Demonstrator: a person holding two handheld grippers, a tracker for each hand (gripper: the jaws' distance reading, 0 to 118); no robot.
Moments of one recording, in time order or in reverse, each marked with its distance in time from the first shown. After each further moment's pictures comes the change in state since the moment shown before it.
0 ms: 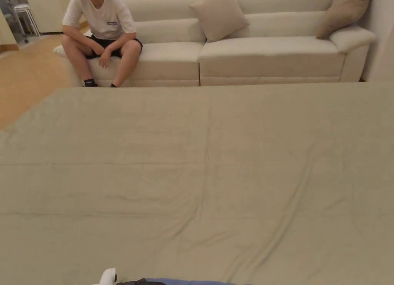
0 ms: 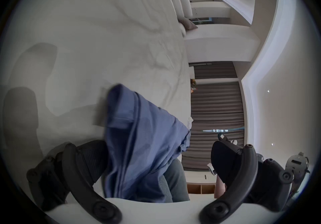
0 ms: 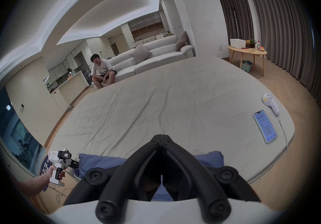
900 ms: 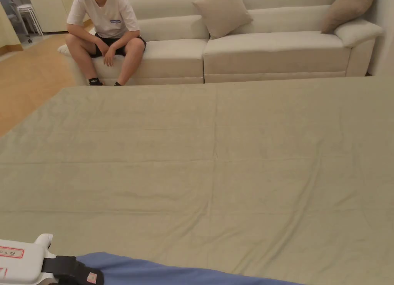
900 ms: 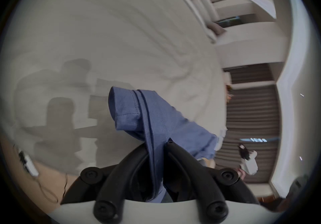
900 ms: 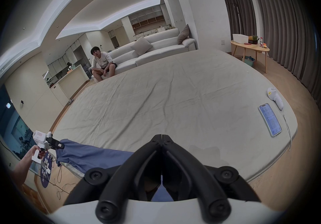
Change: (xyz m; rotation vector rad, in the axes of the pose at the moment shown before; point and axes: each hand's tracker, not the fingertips) left arm 0.046 0.036 0.117 0.102 0.539 0.036; right arm -0.030 -0.015 -0.009 -0.058 0.006 0.017
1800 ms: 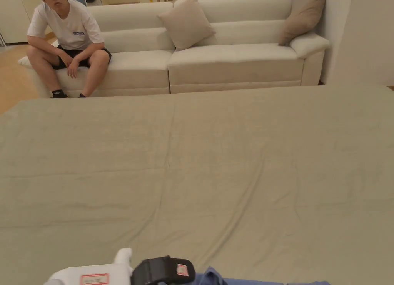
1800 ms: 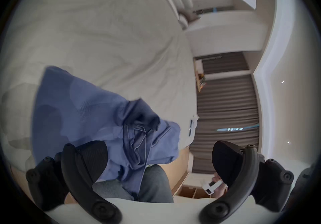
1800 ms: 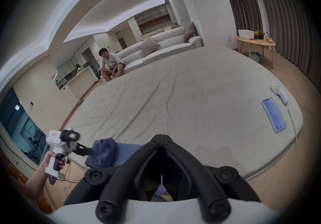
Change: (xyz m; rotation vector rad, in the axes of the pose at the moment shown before) left arm 0.161 -0.112 -0.152 -0.009 -0.435 -0.058; right arm 0.047 -0.018 0.023 -0.010 0.090 -0.035
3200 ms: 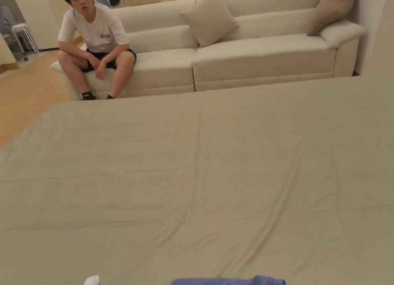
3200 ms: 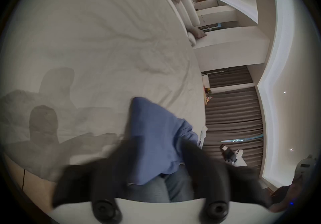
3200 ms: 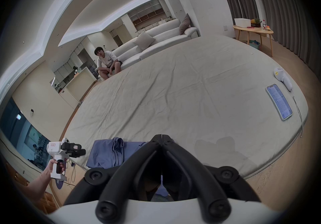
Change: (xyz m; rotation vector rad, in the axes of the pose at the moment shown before) left arm -0.087 0.021 0.087 0.035 0.131 0.002; right arm -0.008 -0.006 -0.026 -0.060 0.003 -0.055
